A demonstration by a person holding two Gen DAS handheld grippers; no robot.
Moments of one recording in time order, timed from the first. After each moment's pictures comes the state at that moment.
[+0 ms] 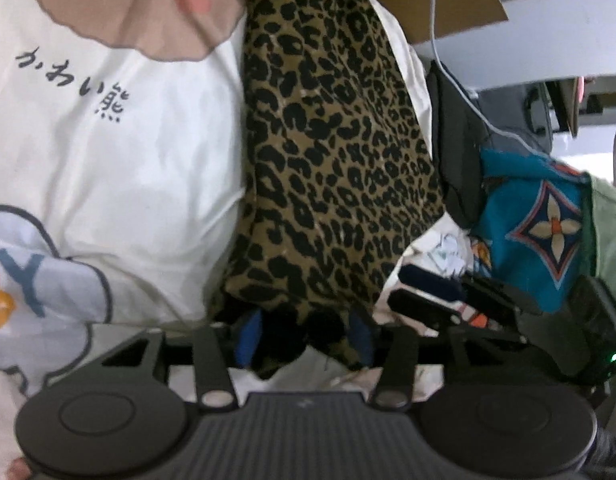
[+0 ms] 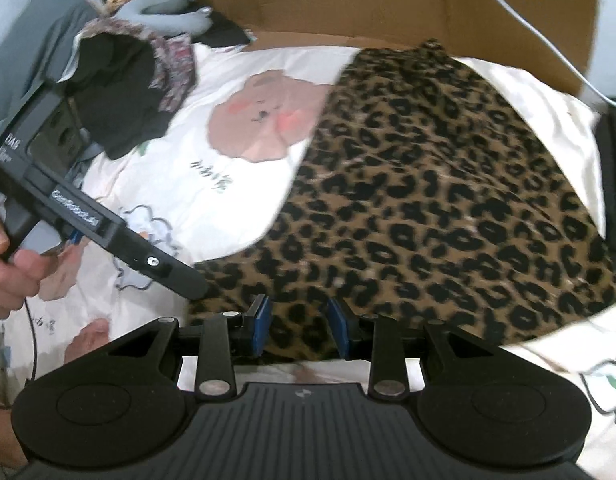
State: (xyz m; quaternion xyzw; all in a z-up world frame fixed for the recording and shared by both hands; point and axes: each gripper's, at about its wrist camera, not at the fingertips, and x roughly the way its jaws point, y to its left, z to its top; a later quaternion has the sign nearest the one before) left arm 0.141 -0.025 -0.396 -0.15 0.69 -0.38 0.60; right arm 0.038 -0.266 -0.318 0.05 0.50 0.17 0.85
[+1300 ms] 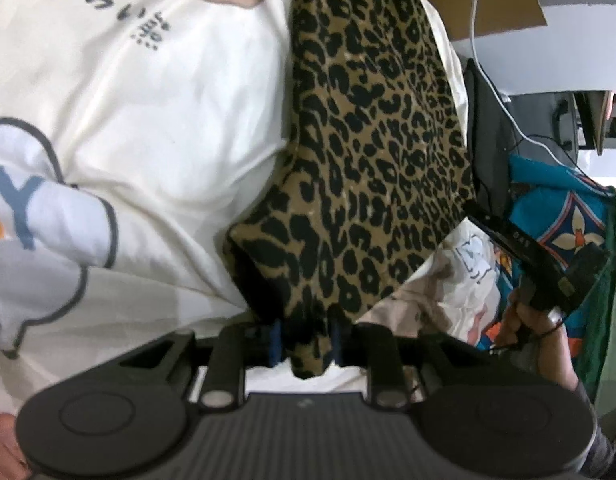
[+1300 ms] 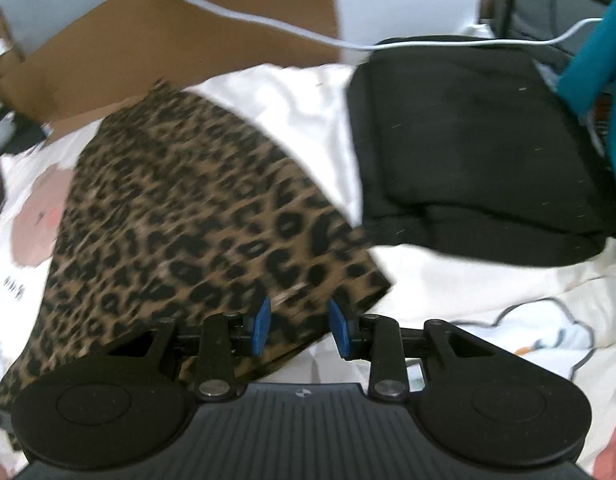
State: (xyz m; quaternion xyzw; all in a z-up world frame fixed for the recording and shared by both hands) left arm 0.124 -0.028 -0.421 -0.15 0.71 -0.34 0.60; right arm 0.058 -0.427 -0.354 0.13 0.46 -0.08 0.87
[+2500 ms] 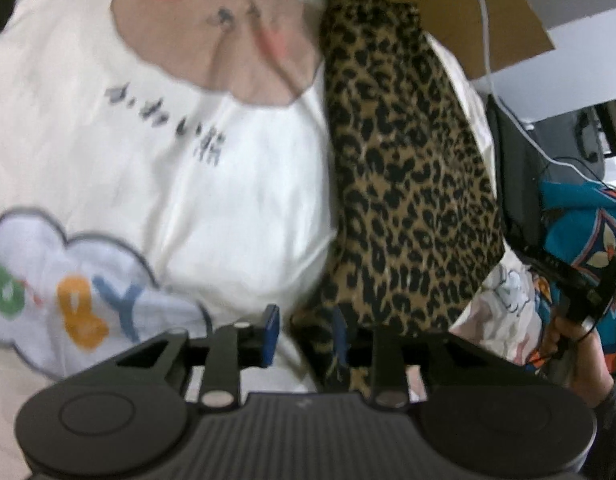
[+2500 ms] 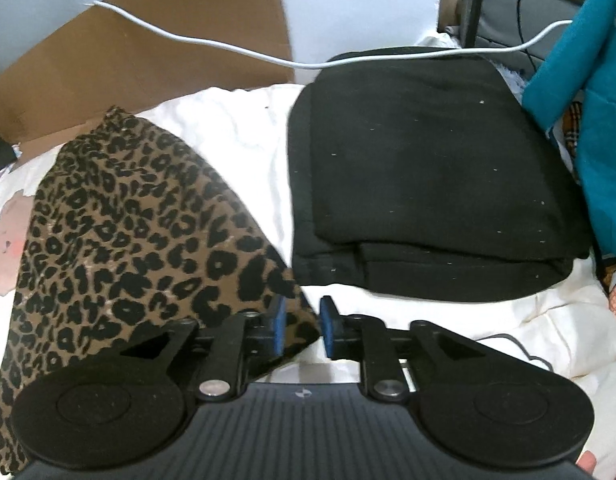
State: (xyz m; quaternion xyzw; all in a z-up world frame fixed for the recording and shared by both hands) left arm 0.162 -0.006 -0.398 -0.10 0.66 -0.31 0.68; right arm 0.069 -0.457 -0.354 0.12 0.46 -0.11 0.87
